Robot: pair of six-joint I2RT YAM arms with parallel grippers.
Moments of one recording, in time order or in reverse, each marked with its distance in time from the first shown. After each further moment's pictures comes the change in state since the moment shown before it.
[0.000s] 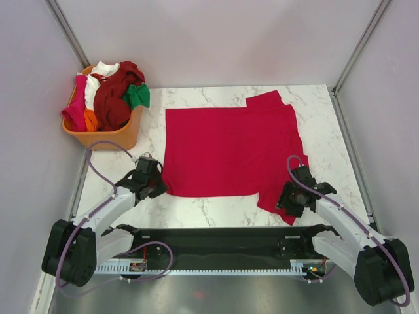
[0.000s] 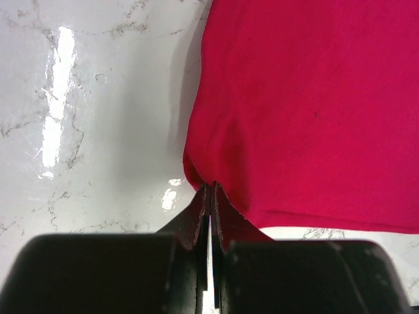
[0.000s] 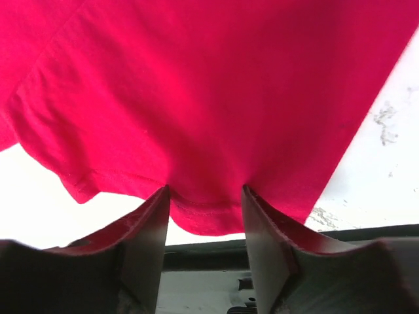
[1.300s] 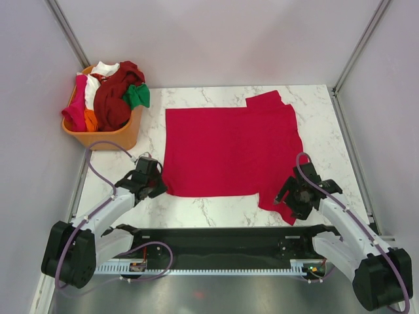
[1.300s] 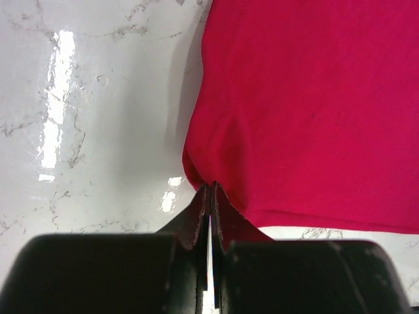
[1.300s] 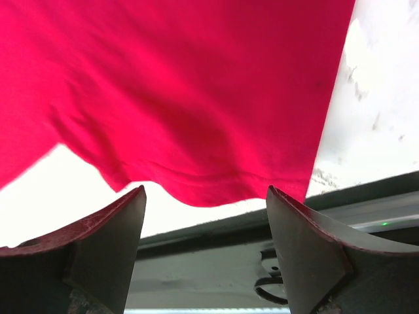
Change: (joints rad) left arm 0.000 -0.013 0.000 -0.006 -0.006 -0.003; right arm -0.039 -0.043 0.066 -0.137 -0.013 0.137
